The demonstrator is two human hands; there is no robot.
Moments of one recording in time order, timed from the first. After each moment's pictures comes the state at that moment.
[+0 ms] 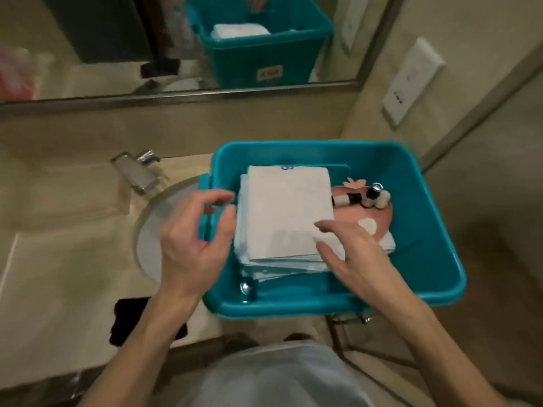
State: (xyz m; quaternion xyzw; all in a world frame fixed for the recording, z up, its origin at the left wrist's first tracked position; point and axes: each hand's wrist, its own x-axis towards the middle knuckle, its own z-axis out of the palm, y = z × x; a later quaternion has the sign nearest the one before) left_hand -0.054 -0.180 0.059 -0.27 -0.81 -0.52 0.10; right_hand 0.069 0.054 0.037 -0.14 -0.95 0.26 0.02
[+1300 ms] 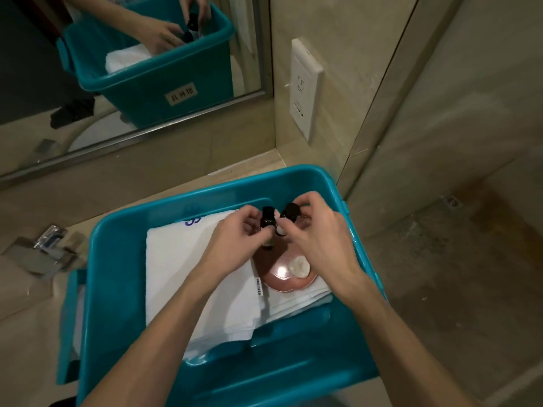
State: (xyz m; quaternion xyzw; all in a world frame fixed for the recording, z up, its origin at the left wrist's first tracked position) left_hand -0.105 0.082 -0.005 -0.27 -0.84 -0.39 -0.26; right_hand 0.018 0.209 0.024 -0.35 -0.83 0.43 0.13
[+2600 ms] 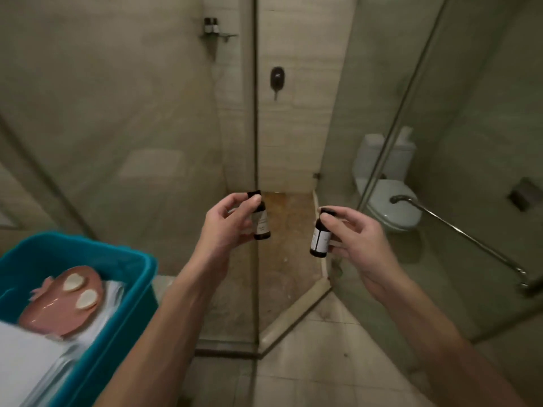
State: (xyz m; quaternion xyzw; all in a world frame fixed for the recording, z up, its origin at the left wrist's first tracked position) left_hand 0.284 0.059 0.140 -0.45 -0.43 -0.52 -0.59; right_hand 0.491 -0.012 0.150 -0.57 -0.39 0.44 0.57
